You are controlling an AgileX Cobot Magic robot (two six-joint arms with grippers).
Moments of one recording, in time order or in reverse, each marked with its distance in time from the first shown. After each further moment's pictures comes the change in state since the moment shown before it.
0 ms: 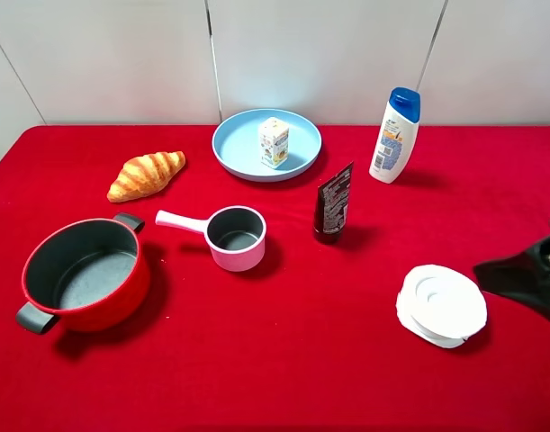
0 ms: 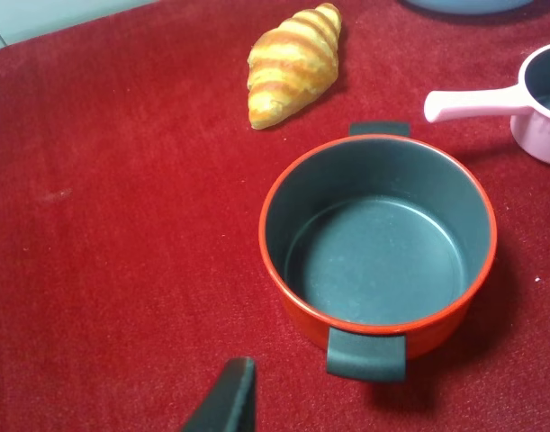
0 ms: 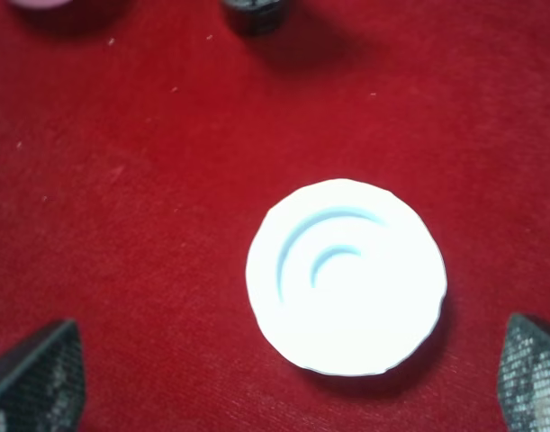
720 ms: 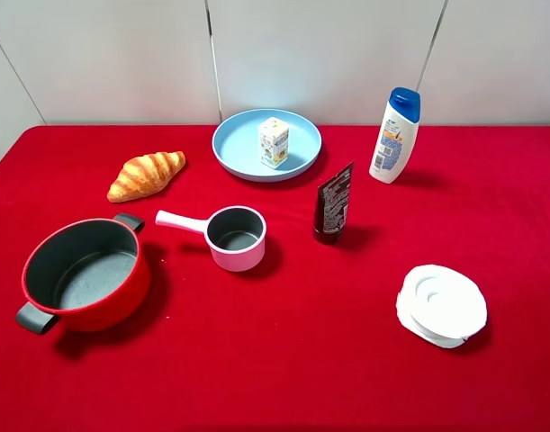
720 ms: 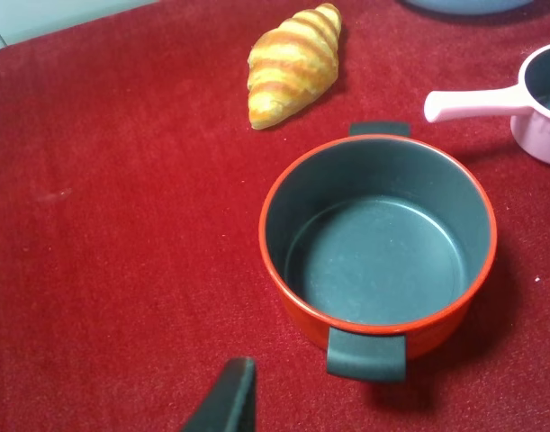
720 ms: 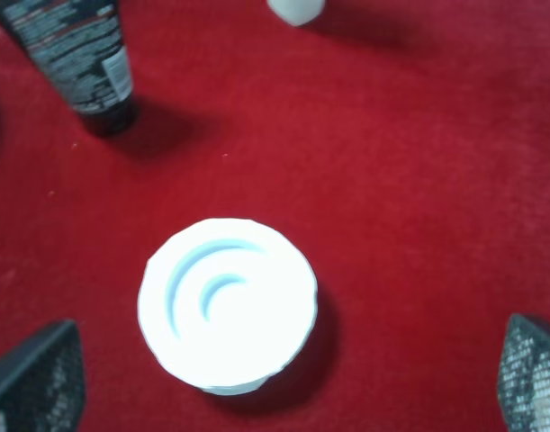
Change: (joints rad) left arm 0.000 0.000 0.000 0.000 0.000 0.000; right arm -0.297 -0.373 0.058 0.006 0.077 -0.010
